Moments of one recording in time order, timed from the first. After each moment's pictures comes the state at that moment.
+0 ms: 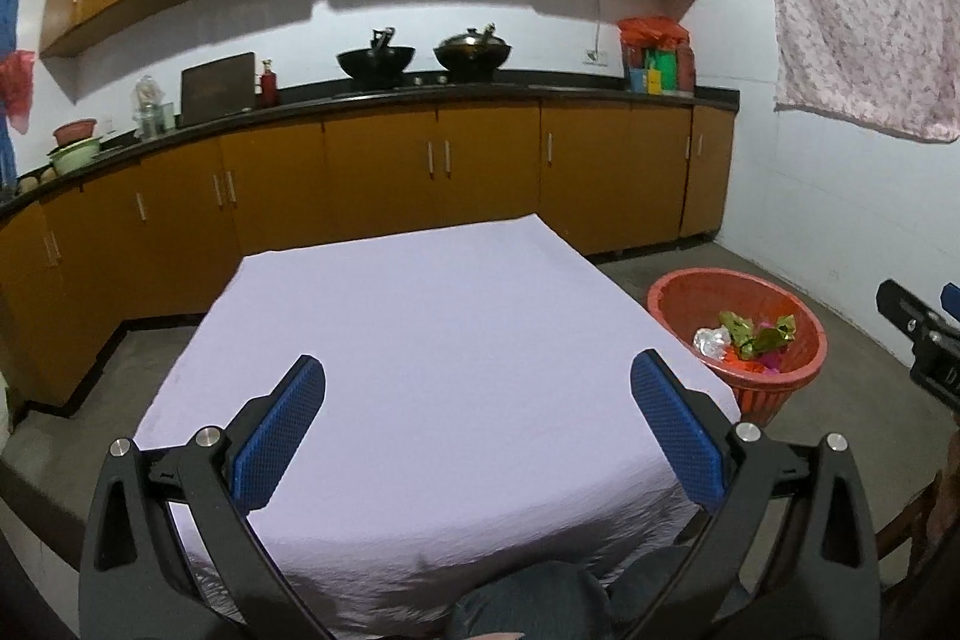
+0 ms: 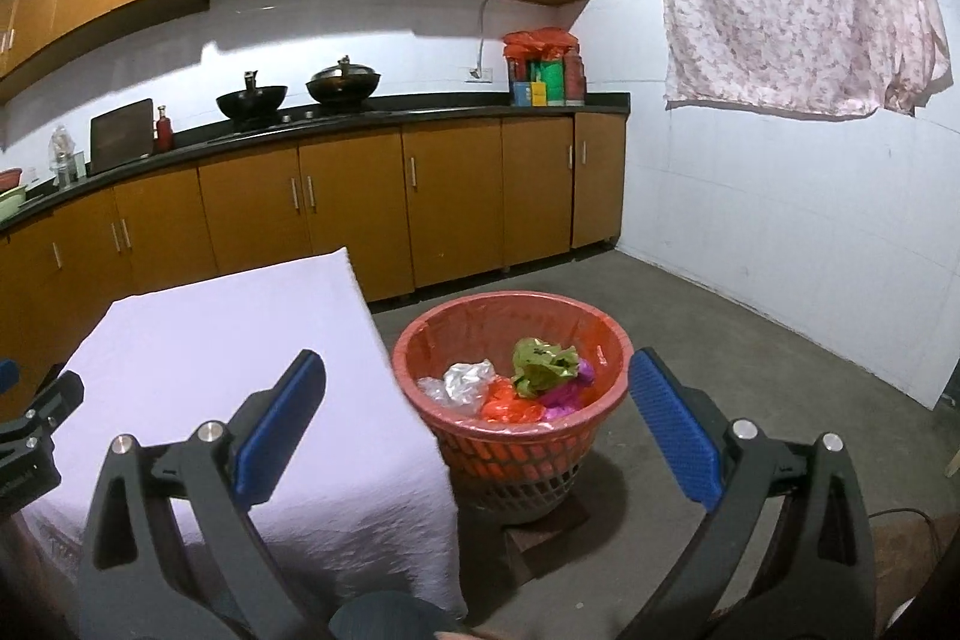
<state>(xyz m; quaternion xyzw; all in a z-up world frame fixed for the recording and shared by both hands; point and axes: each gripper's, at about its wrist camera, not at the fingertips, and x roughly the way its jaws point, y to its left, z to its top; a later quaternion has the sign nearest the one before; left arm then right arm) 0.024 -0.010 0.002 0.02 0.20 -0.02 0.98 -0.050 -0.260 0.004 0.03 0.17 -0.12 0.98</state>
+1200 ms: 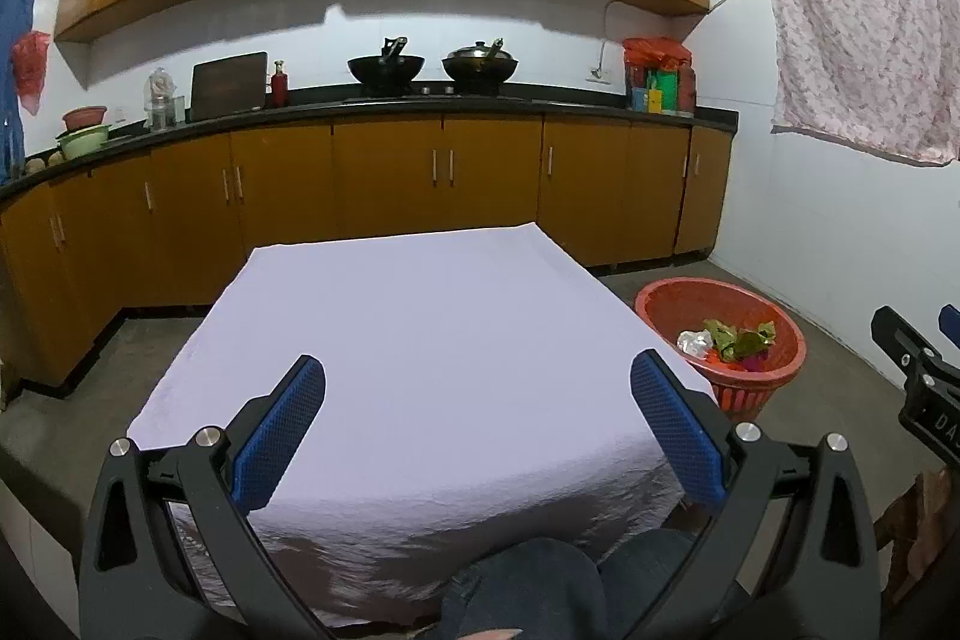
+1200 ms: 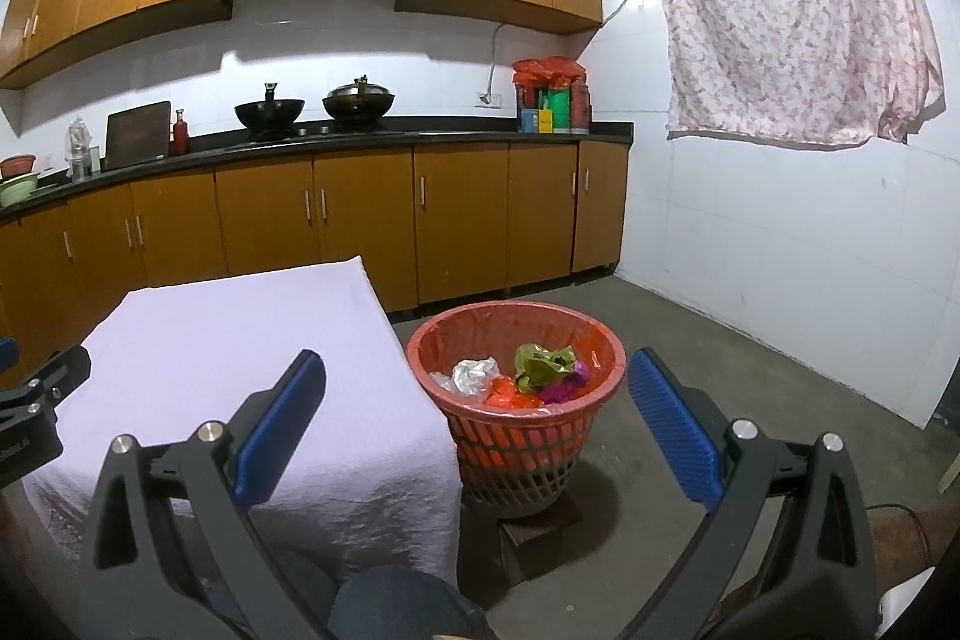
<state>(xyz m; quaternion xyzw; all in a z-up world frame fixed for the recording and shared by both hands) -0.009 -0.001 -0.006 0.00 0.19 -0.03 0.98 -0.096 -0.243 0.006 0.02 0.15 -0.12 0.98</state>
